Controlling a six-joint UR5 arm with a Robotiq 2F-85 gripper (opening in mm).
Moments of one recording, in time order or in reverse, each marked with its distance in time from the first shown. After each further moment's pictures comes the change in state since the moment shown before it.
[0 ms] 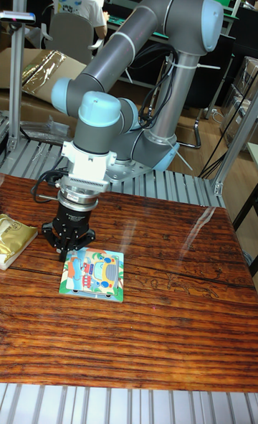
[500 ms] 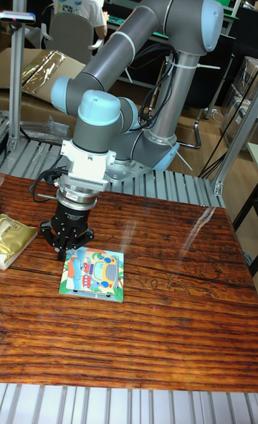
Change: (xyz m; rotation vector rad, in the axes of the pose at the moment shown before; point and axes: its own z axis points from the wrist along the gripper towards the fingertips) arm -0.001 0.001 -0.001 0.008 0.002 0.001
